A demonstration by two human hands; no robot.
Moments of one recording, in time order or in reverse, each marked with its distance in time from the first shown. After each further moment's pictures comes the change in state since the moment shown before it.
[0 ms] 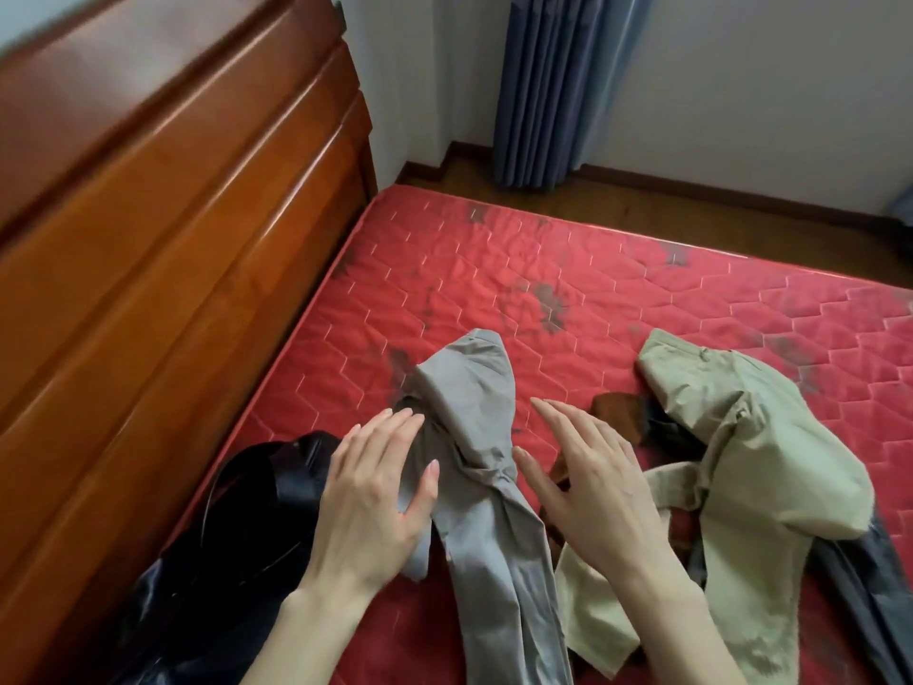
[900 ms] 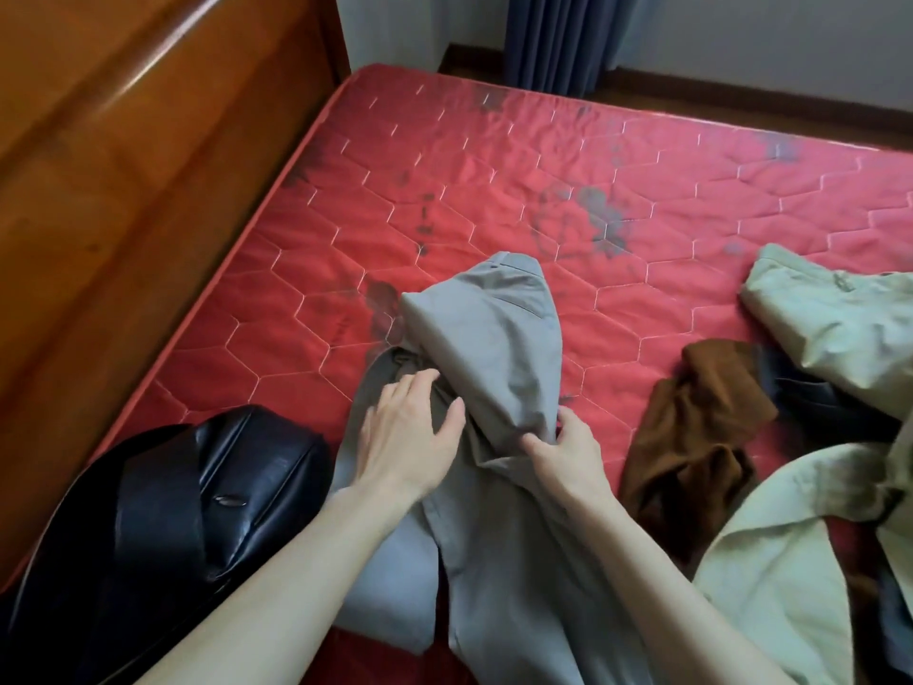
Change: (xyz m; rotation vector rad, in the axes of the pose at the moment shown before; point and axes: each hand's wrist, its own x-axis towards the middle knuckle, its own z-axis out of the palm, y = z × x) left_hand 0.068 -0.151 0.266 -0.067 -0.310 -0.313; right_hand 0.076 0.112 0.333 0.512 -0.195 0.689
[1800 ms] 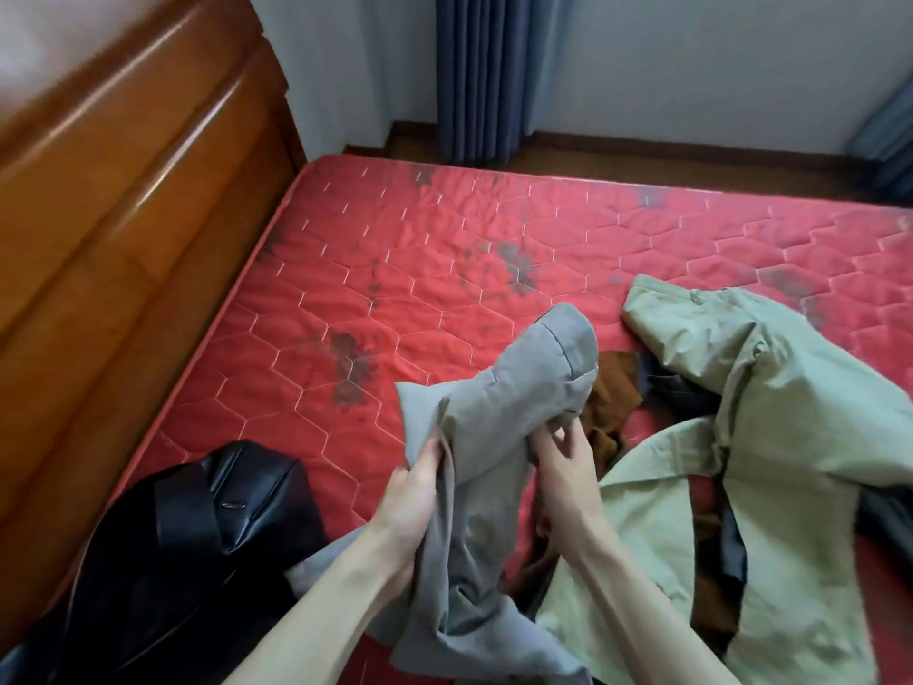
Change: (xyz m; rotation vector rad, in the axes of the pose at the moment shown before) left_hand -0.110 0.112 -0.046 -0.962 -0.319 -0.583; right_hand -0.122 -0.033 -0.118 0.913 0.025 -0.200
